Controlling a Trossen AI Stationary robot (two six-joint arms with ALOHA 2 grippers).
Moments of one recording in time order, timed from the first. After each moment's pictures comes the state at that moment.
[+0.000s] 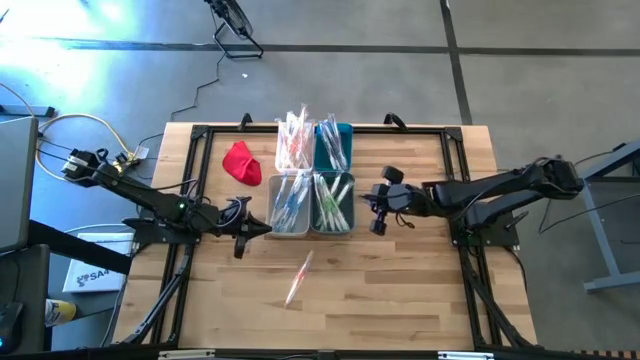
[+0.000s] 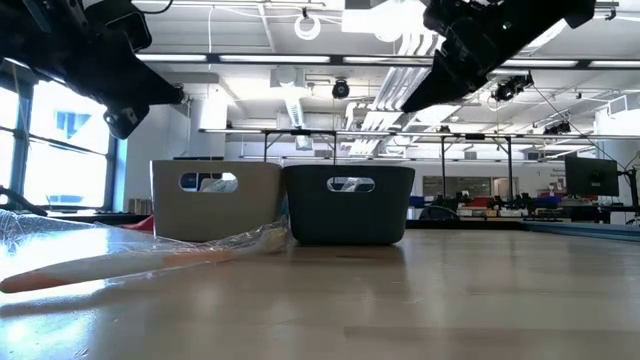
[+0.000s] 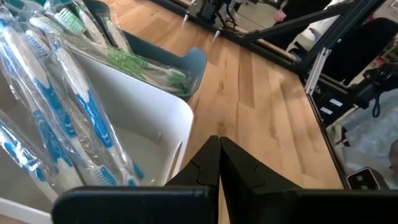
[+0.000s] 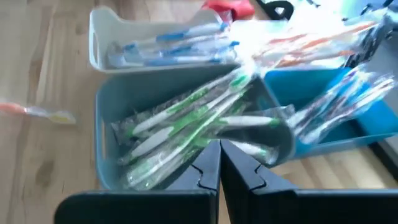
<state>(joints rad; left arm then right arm) -0.35 0.77 0.27 0.22 -0.35 -0.56 0.08 1.22 0.73 -0.12 0.38 0.10</state>
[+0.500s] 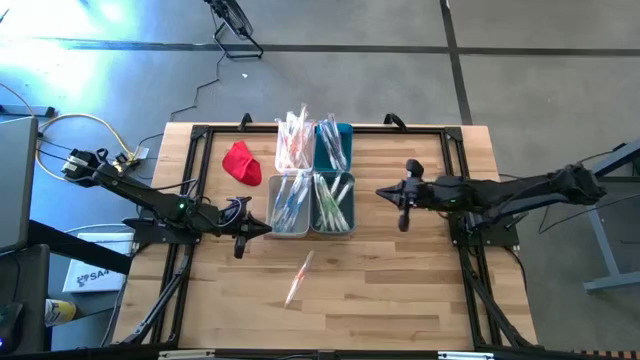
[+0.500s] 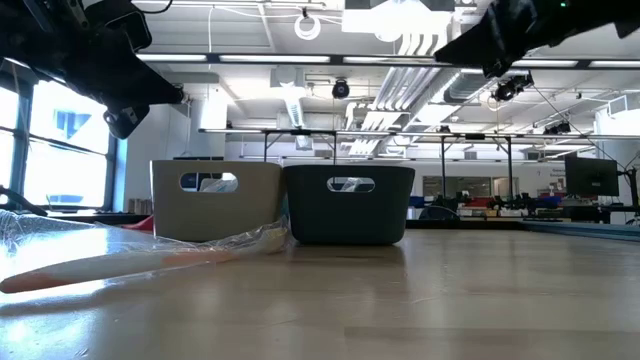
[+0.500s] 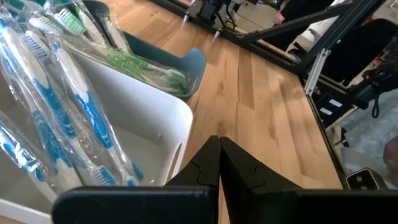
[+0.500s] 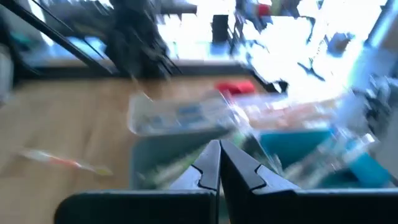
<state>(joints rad) -0.35 0.77 0.27 0.22 -0.35 -0.56 0.08 0.83 0.51 0.06 0.31 0.02</state>
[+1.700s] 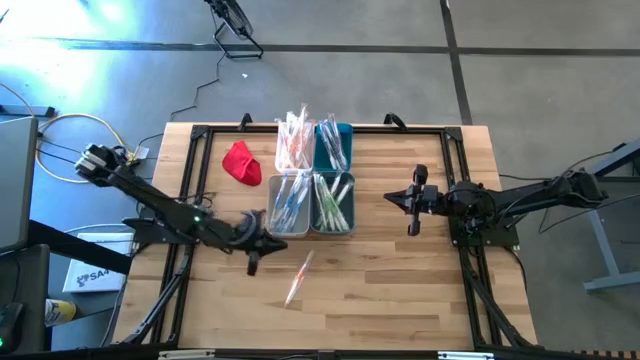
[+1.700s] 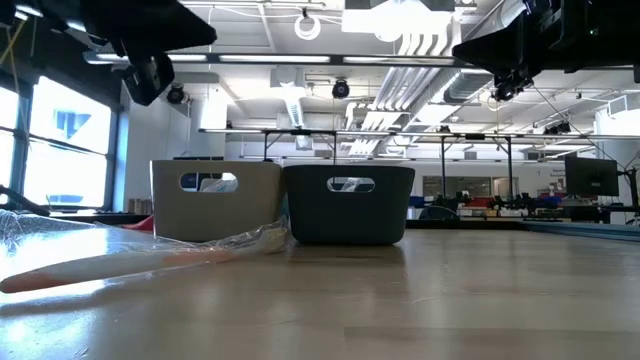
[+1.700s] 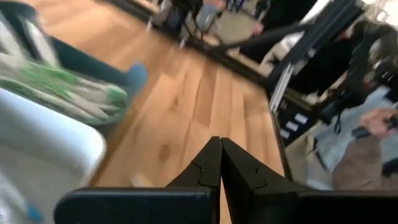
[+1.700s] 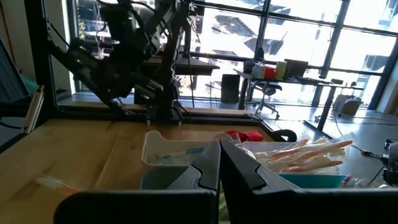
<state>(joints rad) -0.47 1.08 0.47 0.38 -0.42 -0.65 0.08 0.68 0.20 0.53 0.23 -0.11</state>
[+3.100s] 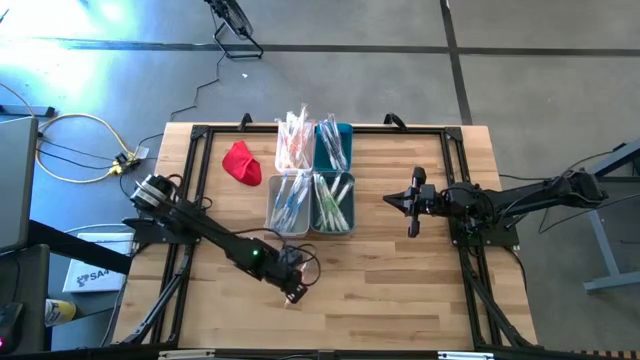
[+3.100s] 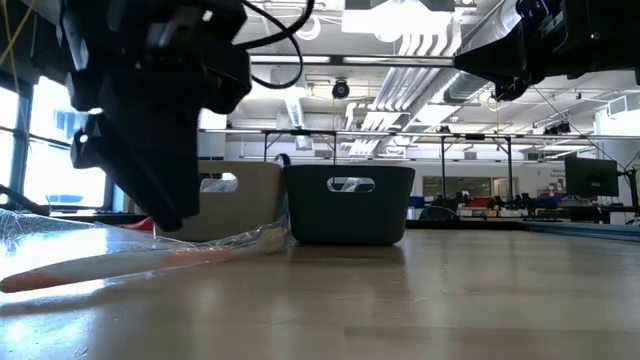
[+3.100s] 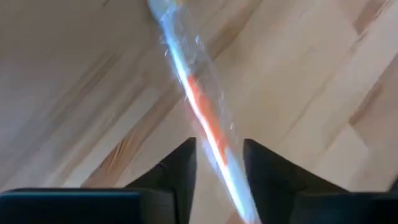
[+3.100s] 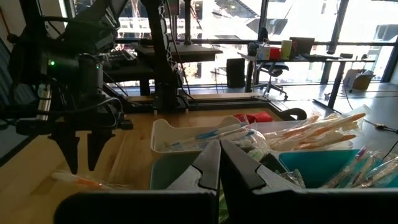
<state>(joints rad) -0.48 1.77 1.10 -0.42 -0.13 -1.24 0.08 0.68 0.20 0.47 0.22 0.00</state>
